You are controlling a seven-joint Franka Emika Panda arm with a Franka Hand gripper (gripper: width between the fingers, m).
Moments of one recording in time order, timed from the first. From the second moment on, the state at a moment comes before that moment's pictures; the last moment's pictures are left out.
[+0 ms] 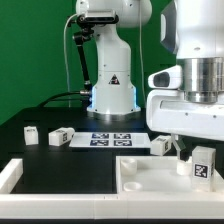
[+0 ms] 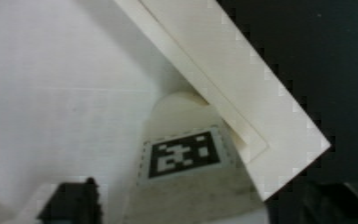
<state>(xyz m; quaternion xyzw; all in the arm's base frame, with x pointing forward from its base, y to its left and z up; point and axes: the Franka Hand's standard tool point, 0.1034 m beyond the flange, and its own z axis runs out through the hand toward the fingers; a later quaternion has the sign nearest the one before) 0.626 0.121 0.069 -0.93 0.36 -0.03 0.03</state>
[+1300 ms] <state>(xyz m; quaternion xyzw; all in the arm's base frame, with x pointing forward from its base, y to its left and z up) 0.630 0.122 0.068 -0.57 0.82 0.02 0.09</state>
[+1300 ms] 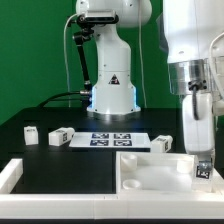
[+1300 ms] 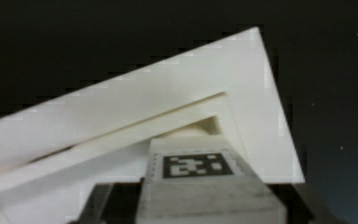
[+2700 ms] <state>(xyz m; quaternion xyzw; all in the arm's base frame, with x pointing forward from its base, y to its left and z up) 0.621 0.125 0.104 -0.58 0.81 0.02 0.10</state>
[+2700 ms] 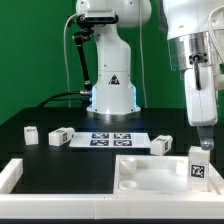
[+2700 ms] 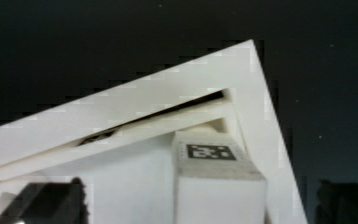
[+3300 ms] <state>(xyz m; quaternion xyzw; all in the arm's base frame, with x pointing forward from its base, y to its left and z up) 0.620 0.125 0.101 -0.58 0.81 0.02 0.10</state>
